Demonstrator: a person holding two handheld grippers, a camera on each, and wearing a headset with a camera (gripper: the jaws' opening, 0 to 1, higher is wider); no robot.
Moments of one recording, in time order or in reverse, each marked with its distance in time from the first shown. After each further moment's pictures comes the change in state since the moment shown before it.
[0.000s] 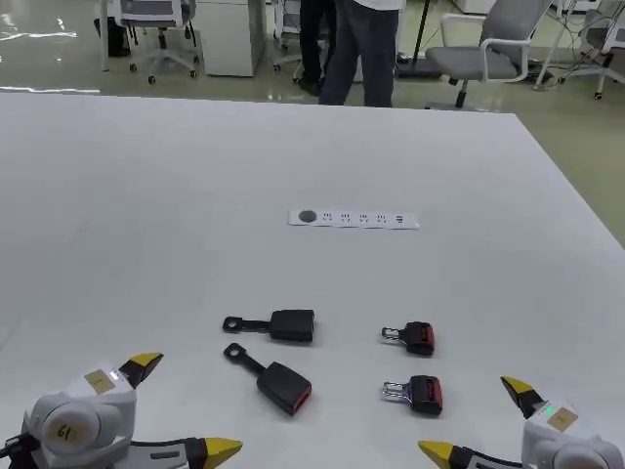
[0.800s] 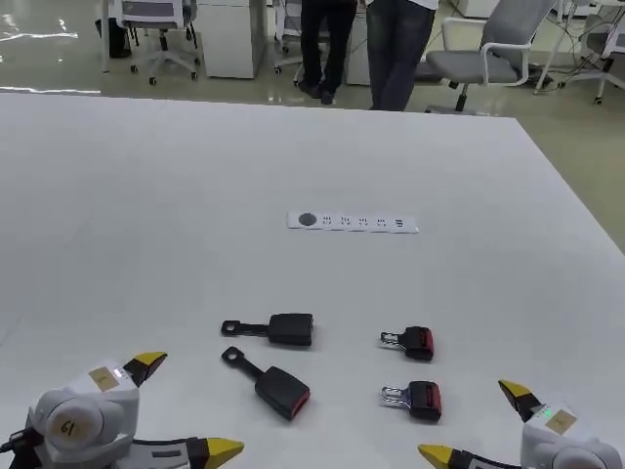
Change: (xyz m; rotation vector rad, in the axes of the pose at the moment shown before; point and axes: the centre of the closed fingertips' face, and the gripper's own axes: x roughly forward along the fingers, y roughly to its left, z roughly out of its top) left arm 0.004 0.000 0.004 0.011 0.003 -0.019; right arm 0.001 0.002 0.004 -0.006 0.009 0.014
